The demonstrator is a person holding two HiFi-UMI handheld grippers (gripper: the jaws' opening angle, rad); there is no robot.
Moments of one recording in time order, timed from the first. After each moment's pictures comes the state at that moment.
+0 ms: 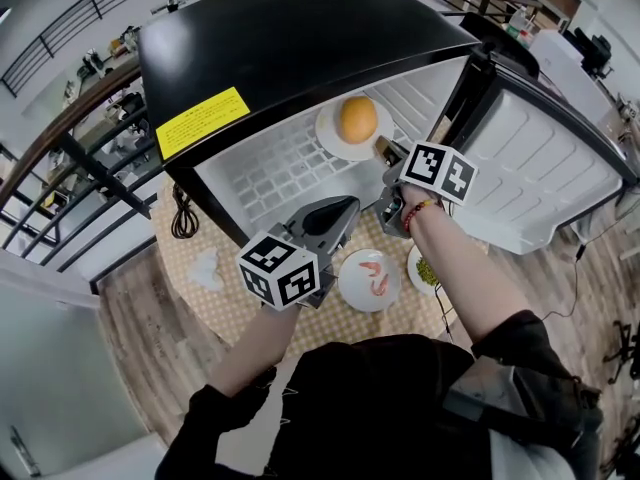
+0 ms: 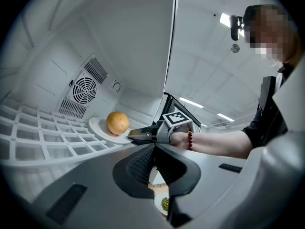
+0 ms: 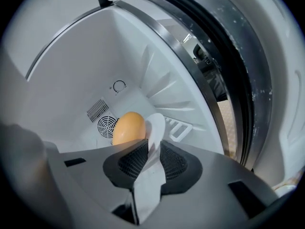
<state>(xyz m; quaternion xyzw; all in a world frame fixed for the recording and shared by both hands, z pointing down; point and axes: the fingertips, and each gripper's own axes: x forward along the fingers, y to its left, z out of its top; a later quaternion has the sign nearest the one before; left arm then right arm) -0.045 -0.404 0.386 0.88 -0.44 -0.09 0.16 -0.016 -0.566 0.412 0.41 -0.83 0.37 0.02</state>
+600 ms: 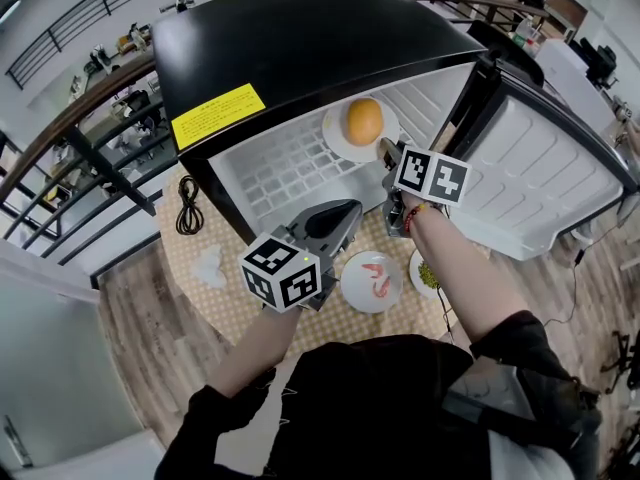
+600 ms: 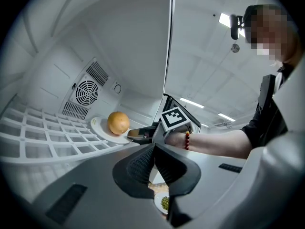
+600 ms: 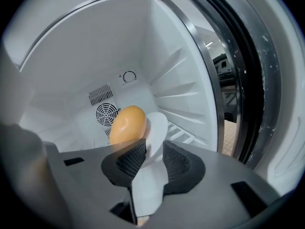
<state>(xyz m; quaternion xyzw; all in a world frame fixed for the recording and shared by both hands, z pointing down) -0.051 -0.395 0.384 0.88 -0.45 -0.10 0.16 -0.022 -0.565 0.408 0.44 -0.86 0.26 0.09</state>
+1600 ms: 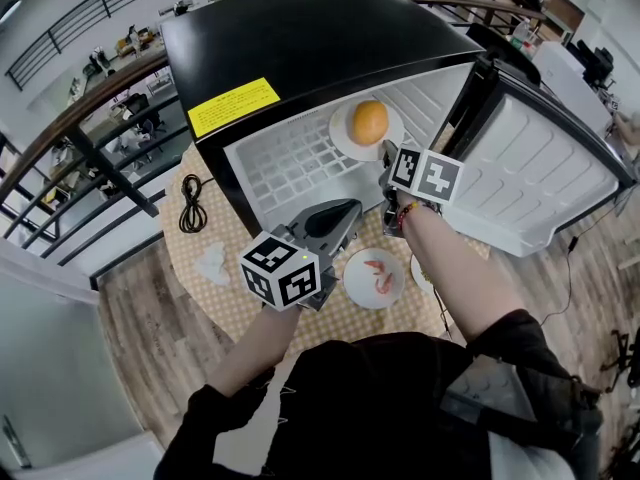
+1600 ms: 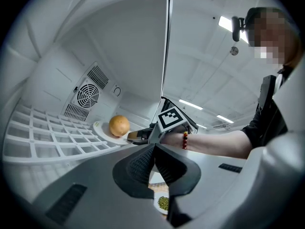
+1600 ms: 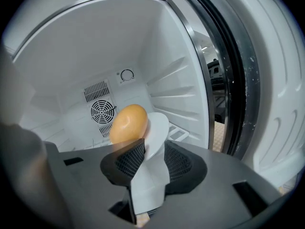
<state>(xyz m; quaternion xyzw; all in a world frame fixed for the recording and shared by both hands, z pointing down) -0.055 -0.381 0.378 0.88 -0.44 -0.10 0.16 -0.016 -0.555 0.407 0.49 -0.83 0.24 0.11</state>
